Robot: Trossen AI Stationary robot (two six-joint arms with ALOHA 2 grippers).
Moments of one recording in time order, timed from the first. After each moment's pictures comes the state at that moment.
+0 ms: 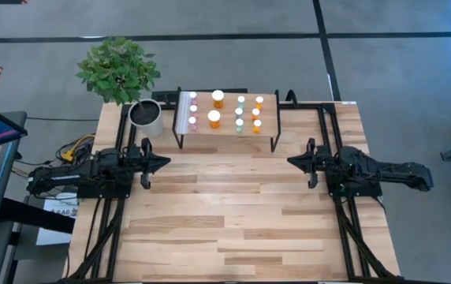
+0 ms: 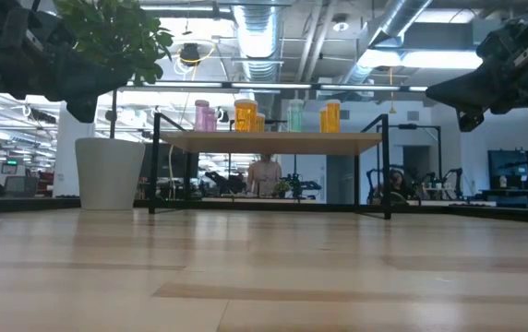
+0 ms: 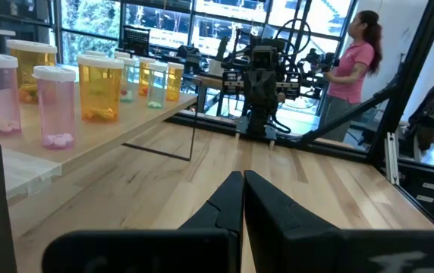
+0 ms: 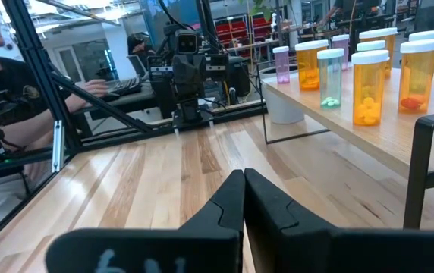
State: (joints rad) left arm 0.12 0.02 0.01 0.03 -0.02 -0.18; right arm -0.11 0.03 0.01 0.02 0.03 0.18
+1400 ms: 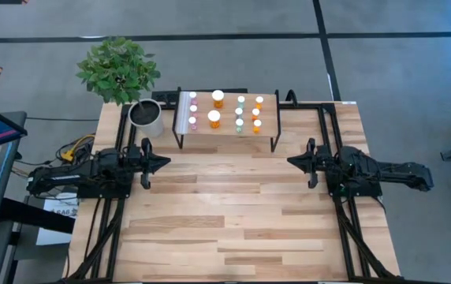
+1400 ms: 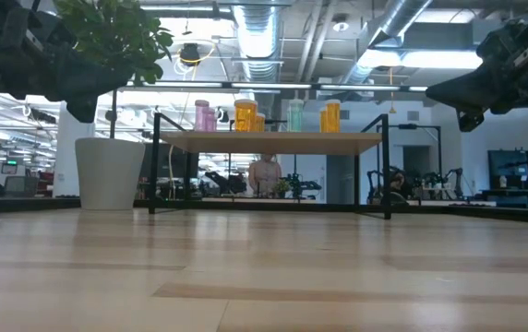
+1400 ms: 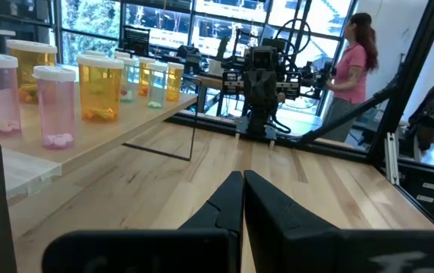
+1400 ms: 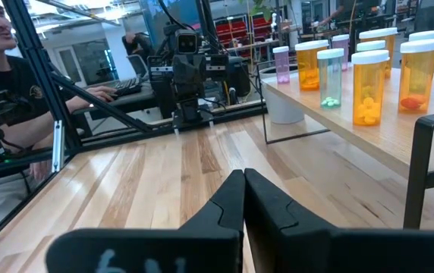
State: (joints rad) left arm 0.12 0.02 0.01 0.03 -0.02 -0.18; right arm -0.11 0.03 0.01 0.01 0.03 0.18
